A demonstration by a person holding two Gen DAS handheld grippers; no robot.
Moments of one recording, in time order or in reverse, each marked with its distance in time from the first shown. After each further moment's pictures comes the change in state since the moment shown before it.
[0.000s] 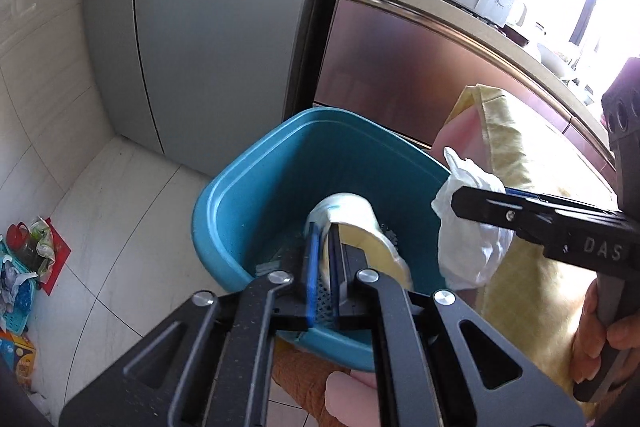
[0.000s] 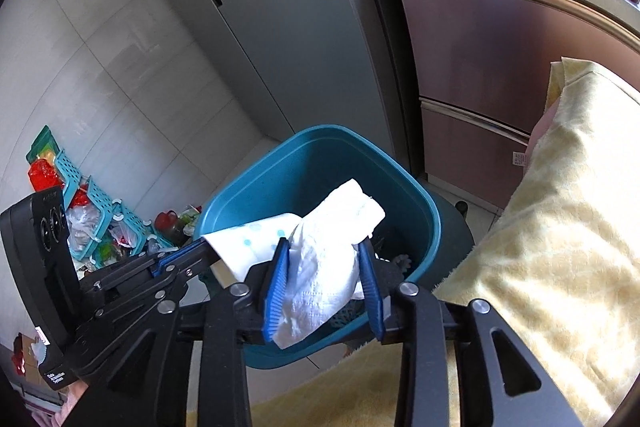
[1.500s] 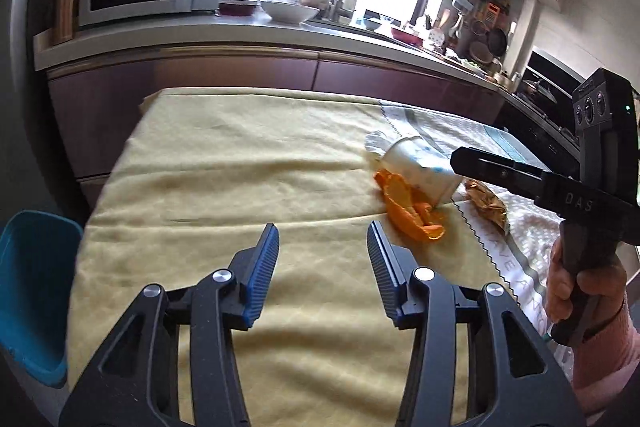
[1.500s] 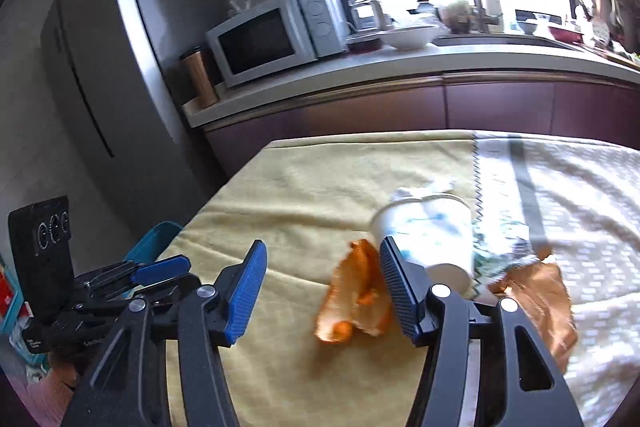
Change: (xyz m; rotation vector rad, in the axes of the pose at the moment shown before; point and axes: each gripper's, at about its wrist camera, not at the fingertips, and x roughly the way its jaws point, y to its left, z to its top) left arm -0.062 -0.286 -0.060 0.512 -0.017 -0.589; right arm -0.292 -0.153 -0.184 0.311 -0.490 -0.411
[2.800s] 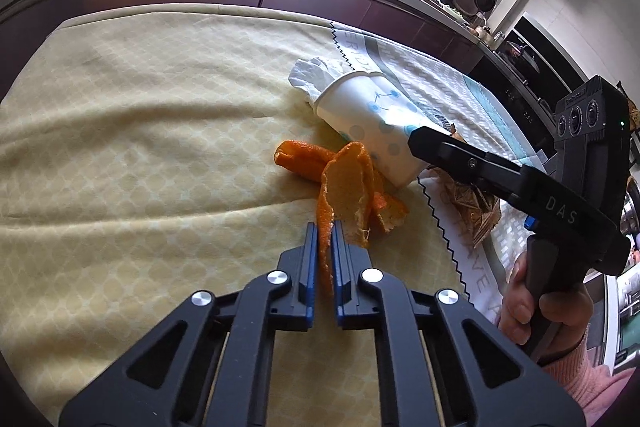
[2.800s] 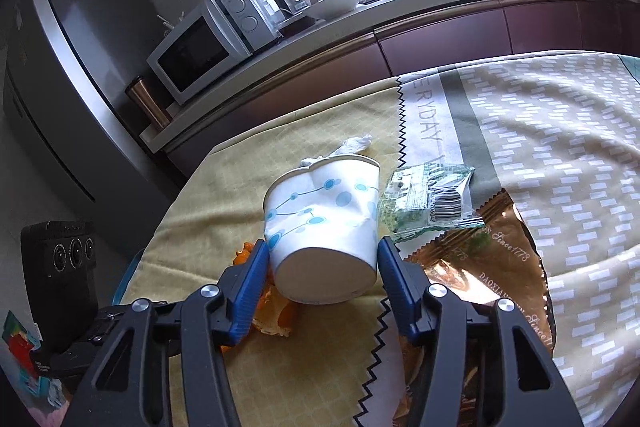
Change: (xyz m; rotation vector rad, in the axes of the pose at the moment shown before) left arm 0.109 -0.047 0.009 -0.066 0.270 -0.144; right arm 0.029 -0.084 -0.013 0.222 0.052 0.009
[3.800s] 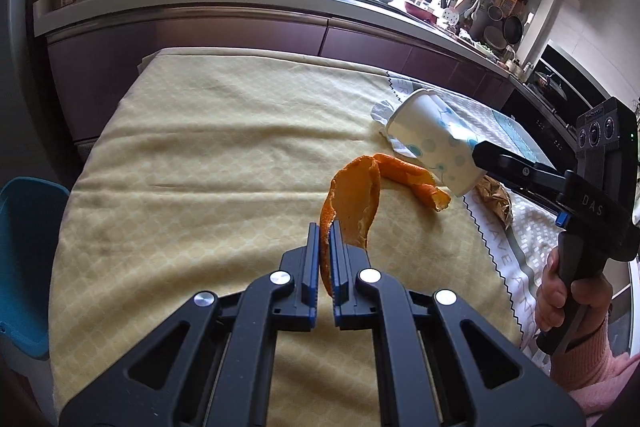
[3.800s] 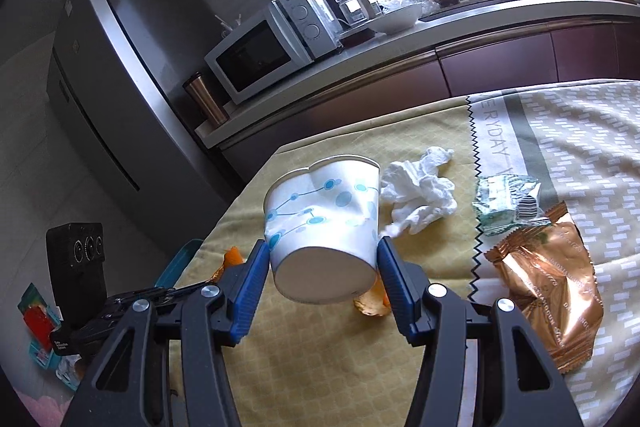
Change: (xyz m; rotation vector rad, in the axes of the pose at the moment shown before) left arm -0.102 0.046 -0.035 -0.028 -0.161 0.153; right arm -0.019 0.052 -0.010 -0.087 -0.038 0.138
